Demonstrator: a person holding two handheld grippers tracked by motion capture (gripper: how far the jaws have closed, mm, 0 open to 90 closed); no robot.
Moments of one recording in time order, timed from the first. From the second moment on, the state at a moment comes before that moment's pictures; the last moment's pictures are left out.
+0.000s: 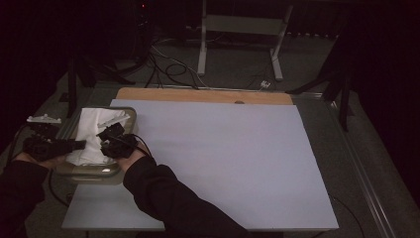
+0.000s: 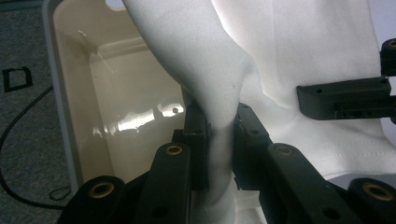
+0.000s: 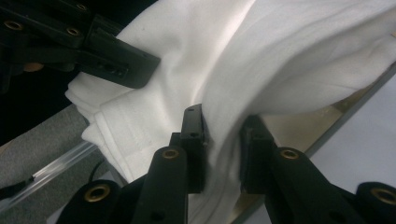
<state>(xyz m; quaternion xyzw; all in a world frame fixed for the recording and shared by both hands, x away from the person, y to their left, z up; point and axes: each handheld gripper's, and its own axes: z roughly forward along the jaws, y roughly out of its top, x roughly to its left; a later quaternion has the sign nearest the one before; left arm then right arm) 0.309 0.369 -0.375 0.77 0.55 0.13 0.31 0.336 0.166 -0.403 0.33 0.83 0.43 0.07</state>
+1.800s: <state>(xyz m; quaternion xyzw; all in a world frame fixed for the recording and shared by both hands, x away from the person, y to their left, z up) 0.325 0.371 -0.391 0.75 0.56 0.16 0.31 0.336 0.168 -0.420 0.28 0.84 0.46 0.08</state>
